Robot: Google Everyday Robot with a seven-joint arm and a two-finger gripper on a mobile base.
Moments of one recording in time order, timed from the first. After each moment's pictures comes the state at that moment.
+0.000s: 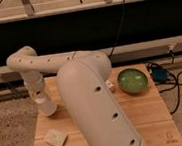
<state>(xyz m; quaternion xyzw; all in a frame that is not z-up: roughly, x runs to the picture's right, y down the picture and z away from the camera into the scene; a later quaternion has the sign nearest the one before) -0.279 0.074 0.789 -0.29 -0.29 -0.64 0.65</state>
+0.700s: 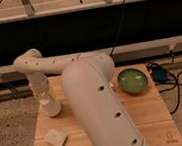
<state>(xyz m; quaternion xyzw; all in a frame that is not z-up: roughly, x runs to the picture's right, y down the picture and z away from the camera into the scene) -0.267 0.083 0.805 -0.29 -0.30 -0.62 0.66</state>
